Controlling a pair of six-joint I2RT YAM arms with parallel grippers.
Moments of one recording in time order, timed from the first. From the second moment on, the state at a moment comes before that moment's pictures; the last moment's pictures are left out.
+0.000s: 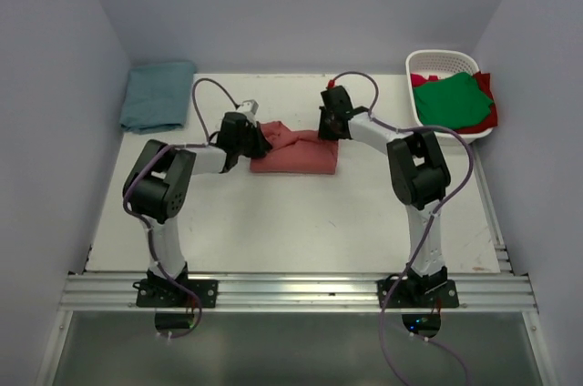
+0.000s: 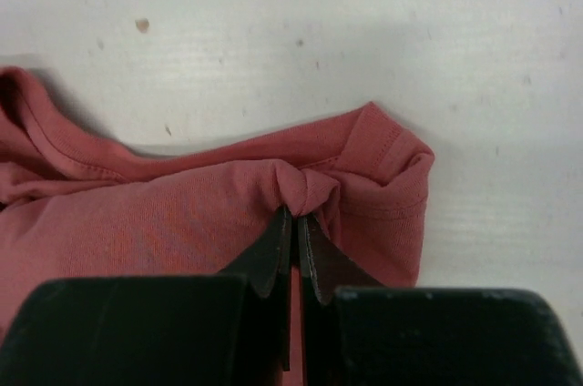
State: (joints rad) left arm -0.34 1.97 1.04 0.32 0.21 -0.45; right arm 0.44 2.16 1.59 -0.32 0.12 0.47
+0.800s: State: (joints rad) left arm -0.83 1.16 0.69 -0.17 -0.16 -0.73; right arm 0.63 1.47 1.00 -0.54 0.20 0.50
